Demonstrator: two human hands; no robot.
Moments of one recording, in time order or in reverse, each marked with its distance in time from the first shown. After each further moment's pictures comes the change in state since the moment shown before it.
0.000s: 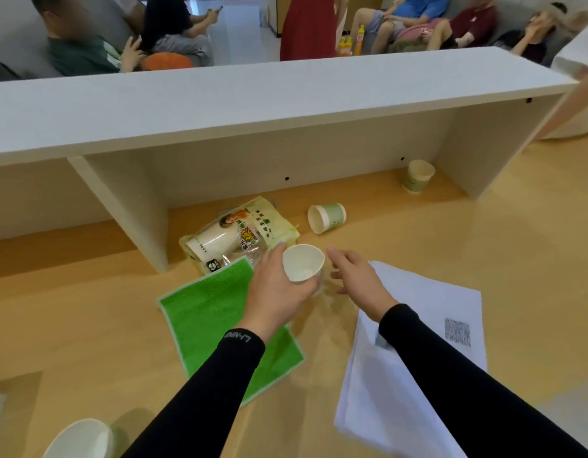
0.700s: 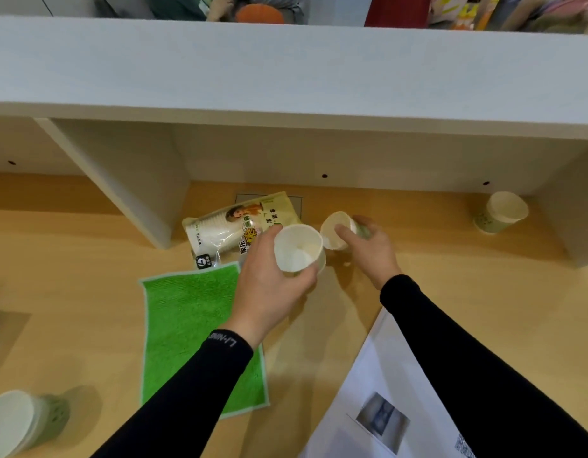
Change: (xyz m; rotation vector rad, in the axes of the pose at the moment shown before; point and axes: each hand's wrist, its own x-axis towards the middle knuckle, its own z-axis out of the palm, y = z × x) left_hand 0.060 0.019 0.028 -0.059 0.331 -0.148; right_hand 0.160 -0.017 -0.022 -0.163 -0.091 -0.088
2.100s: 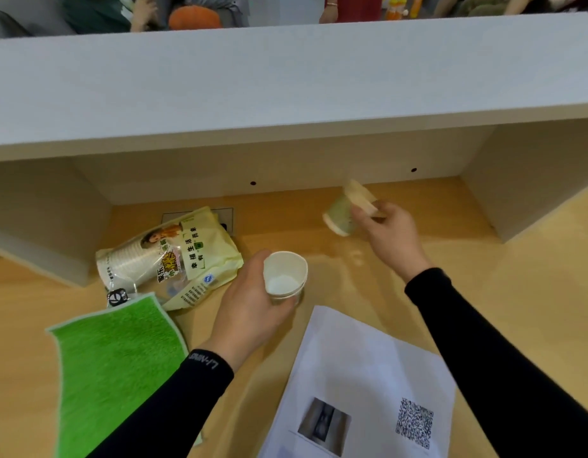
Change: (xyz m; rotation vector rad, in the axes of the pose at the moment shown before) left_hand 0.000 0.035 0.075 0.218 -0.243 0.046; right_hand 0.010 0.008 -0.132 -0.042 0.141 -0.131
